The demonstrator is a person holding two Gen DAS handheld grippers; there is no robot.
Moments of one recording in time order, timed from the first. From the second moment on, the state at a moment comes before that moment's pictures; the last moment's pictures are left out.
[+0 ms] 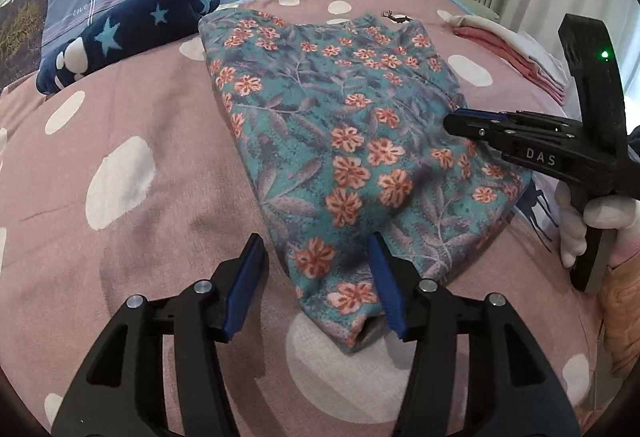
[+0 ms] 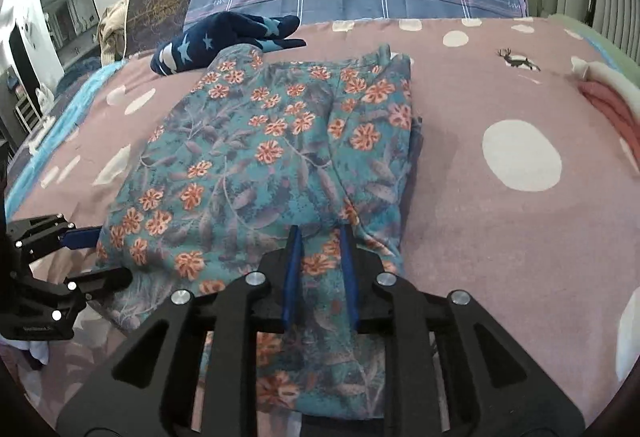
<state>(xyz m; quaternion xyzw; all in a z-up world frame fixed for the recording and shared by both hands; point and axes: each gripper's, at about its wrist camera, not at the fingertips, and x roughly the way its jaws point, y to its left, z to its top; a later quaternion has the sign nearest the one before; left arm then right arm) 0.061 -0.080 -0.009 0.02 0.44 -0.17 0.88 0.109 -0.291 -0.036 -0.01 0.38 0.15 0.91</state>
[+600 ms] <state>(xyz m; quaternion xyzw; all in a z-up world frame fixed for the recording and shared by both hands) 0.155 -0.059 0.035 -0.03 0.41 -0.17 0.89 0.204 -0.335 0.008 0.11 0.40 0.18 0.89</state>
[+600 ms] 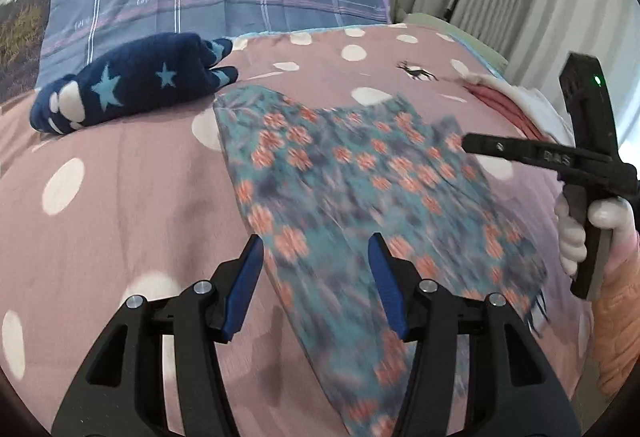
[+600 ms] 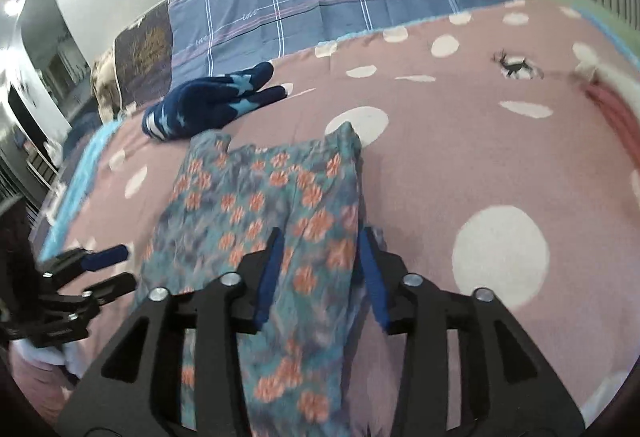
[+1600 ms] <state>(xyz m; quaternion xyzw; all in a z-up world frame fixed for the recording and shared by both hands) 0.215 -0.036 0.043 -0.03 0.34 -0.17 0.92 0.101 -0.302 0.014 0.10 0.34 0.33 0.88</state>
